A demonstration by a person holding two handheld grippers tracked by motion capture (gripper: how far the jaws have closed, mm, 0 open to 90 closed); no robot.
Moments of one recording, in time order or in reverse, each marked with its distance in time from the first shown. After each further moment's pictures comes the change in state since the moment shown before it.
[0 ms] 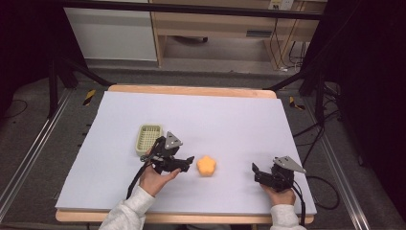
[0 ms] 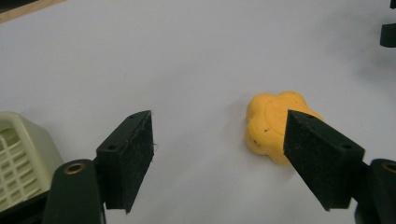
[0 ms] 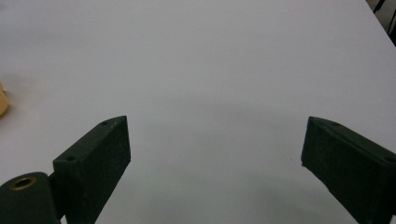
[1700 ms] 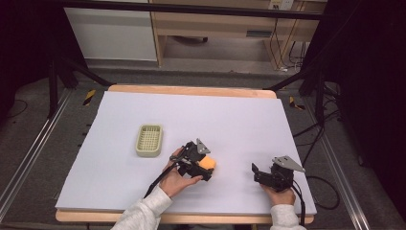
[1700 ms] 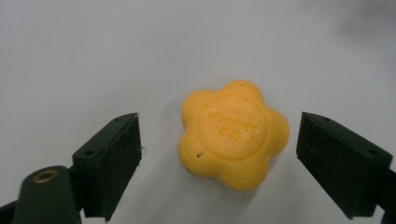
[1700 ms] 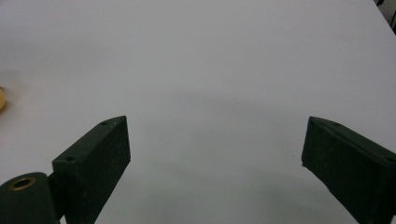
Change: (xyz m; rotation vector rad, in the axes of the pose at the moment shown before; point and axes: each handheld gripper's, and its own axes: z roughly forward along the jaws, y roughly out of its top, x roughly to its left) left arm -0.045 0.013 0.057 0.164 -0.061 0.130; right arm 0.000 0.001 0.001 0.022 0.002 0.002
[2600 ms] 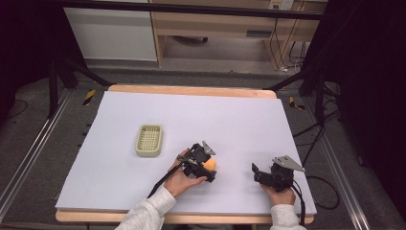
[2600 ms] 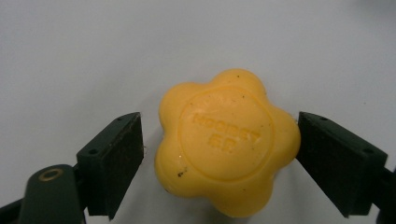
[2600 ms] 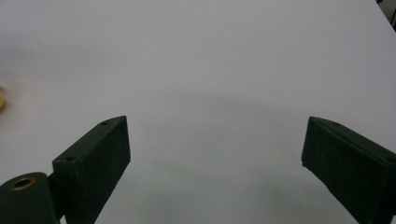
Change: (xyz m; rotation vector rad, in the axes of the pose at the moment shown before) left arm -0.003 0.001 0.026 0.090 -0.026 0.011; right arm 0.000 0.000 0.001 0.004 -0.005 0.002
